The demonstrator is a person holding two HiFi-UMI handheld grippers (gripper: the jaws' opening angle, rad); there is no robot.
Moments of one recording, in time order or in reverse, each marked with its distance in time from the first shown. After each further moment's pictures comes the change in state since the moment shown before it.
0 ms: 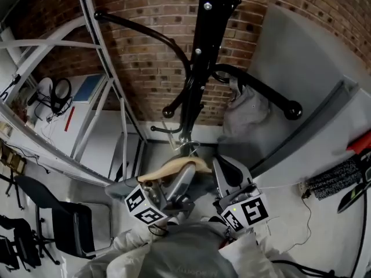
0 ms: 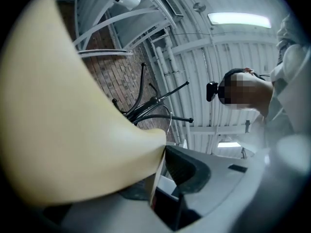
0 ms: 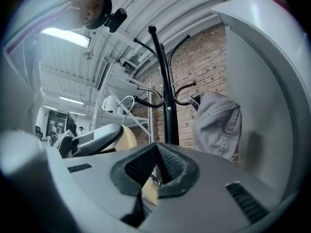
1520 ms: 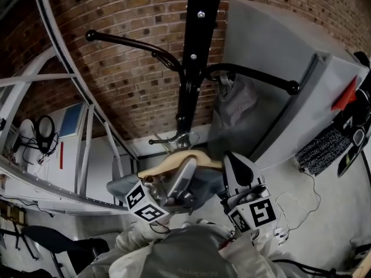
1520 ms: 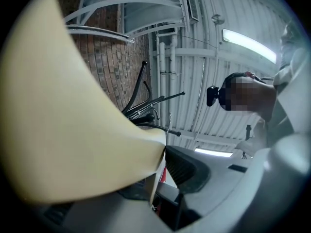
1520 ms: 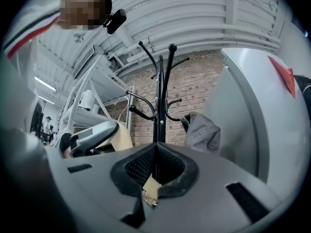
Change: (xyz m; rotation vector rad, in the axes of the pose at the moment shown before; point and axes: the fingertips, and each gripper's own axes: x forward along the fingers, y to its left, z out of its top) left arm -0.001 -0.005 0.054 -0.147 0.078 -0.257; right arm -0.011 0.029 0.033 -0.076 -0.059 -0.379
